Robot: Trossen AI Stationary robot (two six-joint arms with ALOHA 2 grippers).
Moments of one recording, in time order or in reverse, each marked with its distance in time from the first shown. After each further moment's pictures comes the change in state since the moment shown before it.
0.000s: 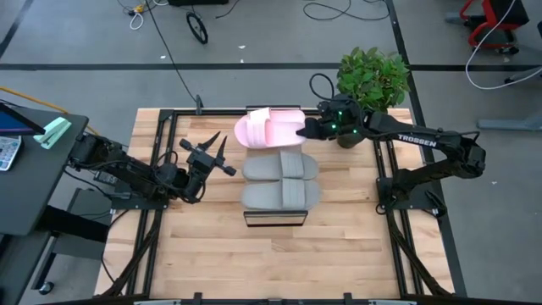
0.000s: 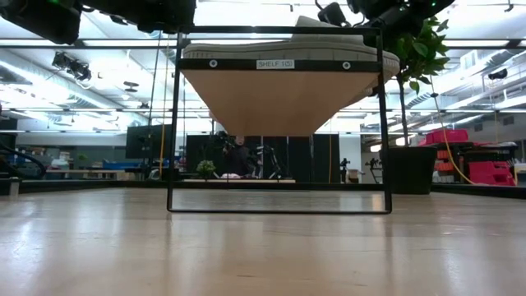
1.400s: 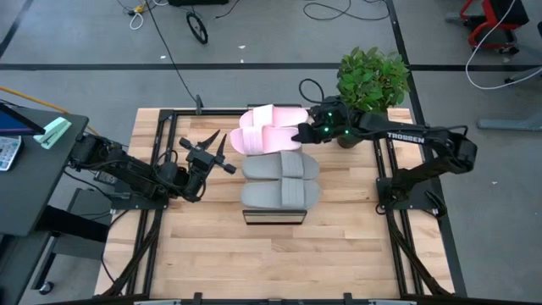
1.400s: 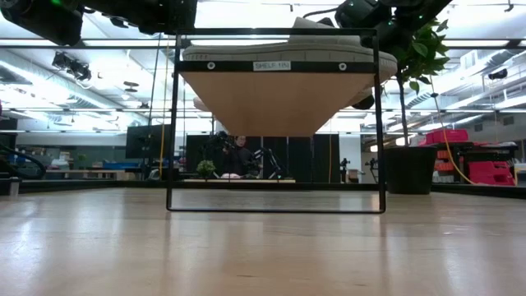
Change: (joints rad) left arm 0.020 0.000 0.000 -0.001 0.000 -0.042; right arm 0.010 0.103 0.002 -0.005 -0.061 -0.067
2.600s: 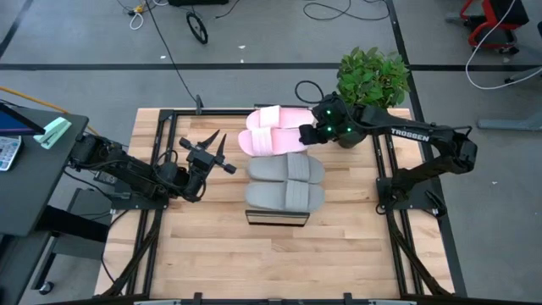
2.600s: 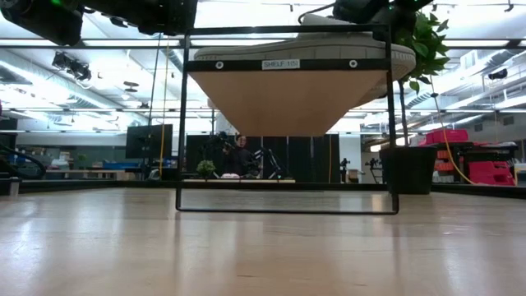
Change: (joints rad) left arm 0.000 0.000 0.000 0.000 -0.008 0.017; right arm 0.004 -0.002 0.136 -0.352 0.108 -0.065
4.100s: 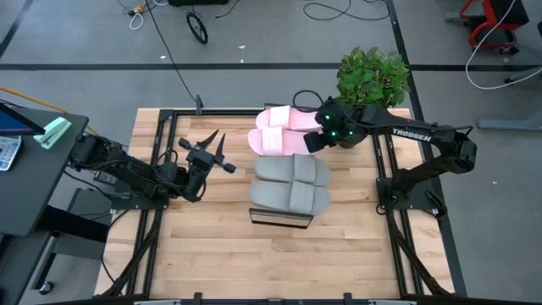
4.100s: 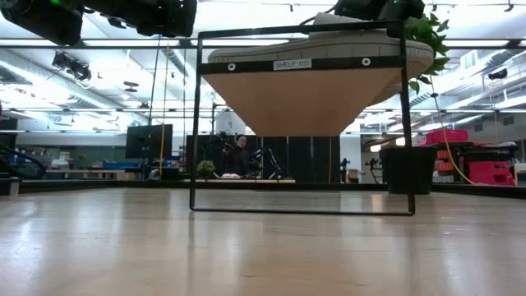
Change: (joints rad) left arm 0.000 0.000 0.000 0.000 -0.030 -0.001; right arm 0.042 0.000 0.052 -0.247 0.139 -0.104
